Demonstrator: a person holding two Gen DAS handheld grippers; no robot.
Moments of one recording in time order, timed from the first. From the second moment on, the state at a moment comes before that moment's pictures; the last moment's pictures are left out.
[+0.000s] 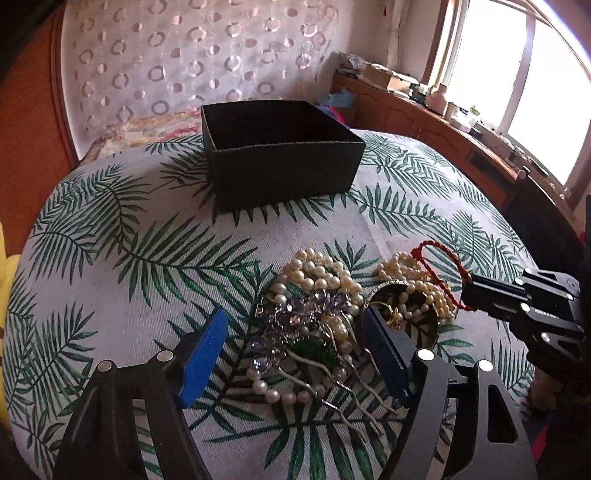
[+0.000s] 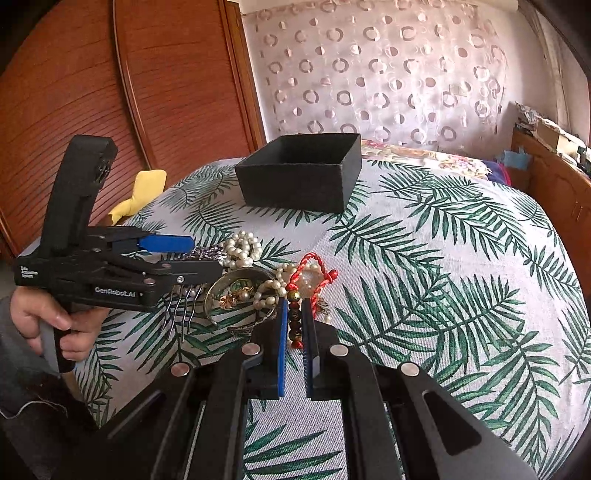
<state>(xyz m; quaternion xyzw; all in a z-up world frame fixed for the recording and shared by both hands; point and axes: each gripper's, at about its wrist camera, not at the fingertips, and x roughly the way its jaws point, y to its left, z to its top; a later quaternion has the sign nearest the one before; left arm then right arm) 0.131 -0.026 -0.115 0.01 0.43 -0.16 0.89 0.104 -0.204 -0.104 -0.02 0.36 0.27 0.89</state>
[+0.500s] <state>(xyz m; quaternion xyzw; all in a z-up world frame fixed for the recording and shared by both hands) 0.116 -0.021 -0.109 0.00 0.42 -0.17 0.89 0.104 -0.206 -0.104 -0.02 0.35 0.26 0.90</state>
